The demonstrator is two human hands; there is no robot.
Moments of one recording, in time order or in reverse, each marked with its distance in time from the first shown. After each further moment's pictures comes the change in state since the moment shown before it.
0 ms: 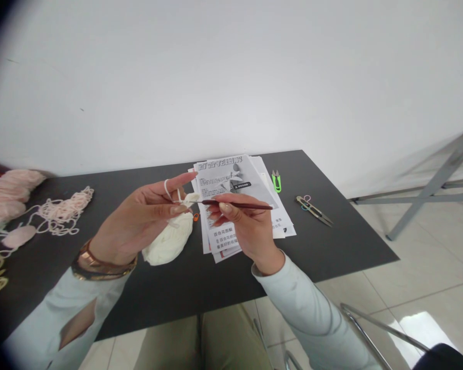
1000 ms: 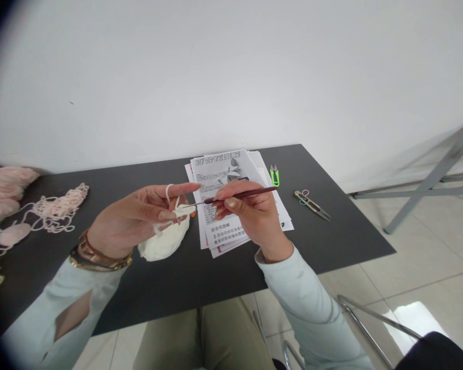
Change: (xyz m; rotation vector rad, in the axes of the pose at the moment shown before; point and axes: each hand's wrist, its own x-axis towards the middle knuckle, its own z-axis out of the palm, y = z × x) left_hand 0.003 0.004 -0.008 -0.148 -0.158 -0.279; right_hand 0.012 -0.012 -0.014 -0.028 -0.223 -0.118
